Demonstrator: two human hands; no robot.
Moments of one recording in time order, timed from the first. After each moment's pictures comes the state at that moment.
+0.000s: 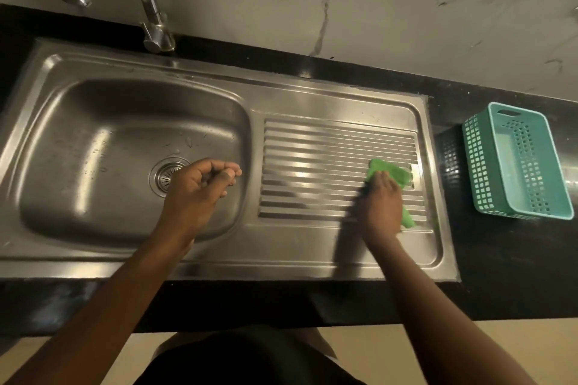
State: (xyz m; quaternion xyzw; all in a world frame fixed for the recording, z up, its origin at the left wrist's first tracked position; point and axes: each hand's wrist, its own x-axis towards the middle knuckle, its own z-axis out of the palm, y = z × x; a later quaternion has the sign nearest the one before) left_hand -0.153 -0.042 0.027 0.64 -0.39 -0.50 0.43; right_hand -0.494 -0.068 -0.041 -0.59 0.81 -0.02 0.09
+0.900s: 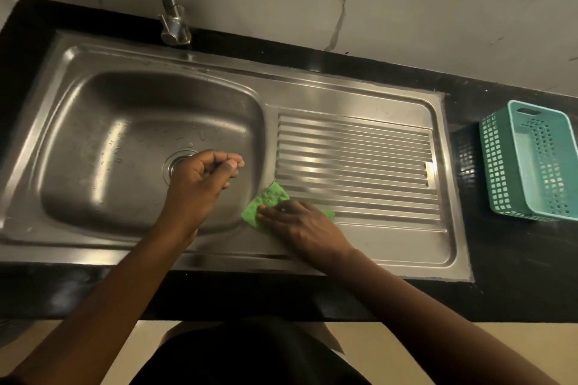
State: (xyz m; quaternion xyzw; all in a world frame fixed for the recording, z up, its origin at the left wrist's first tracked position) left_hand -0.133 -0.038 0.028 0.65 -0.39 -0.49 0.44; right_hand -0.378 -0.025 -0.044 -0.94 0.31 0.00 0.12
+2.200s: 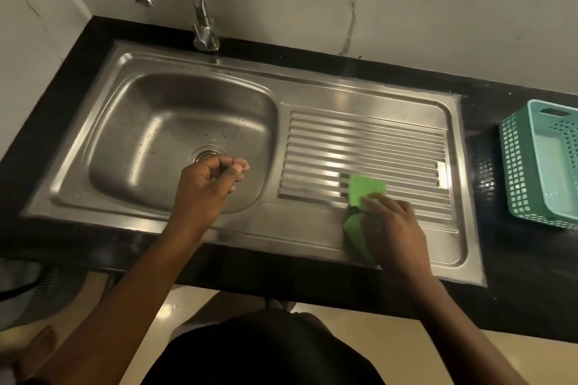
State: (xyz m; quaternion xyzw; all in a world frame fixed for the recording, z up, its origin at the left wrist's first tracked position) left_hand -0.159 0.018 0.054 0.67 -0.37 -0.44 0.46; right_hand -0.501 0.019 0.007 -0.75 0.64 -0.09 0.16
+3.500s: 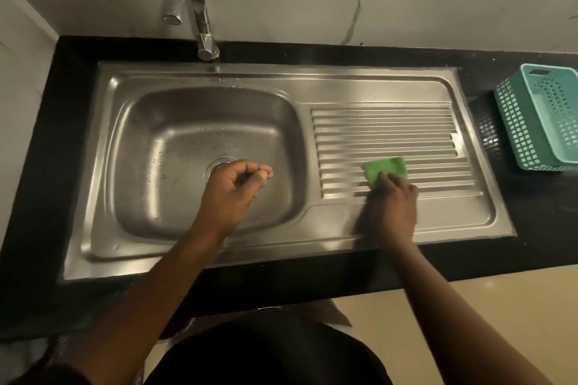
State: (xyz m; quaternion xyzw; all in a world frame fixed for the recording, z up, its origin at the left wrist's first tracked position) left_hand -0.058 -0.021 0.032 0.59 -0.45 -0.55 0.39; right_hand -0.384 0.007 -0.044 -0.57 0.82 -0.08 0.08
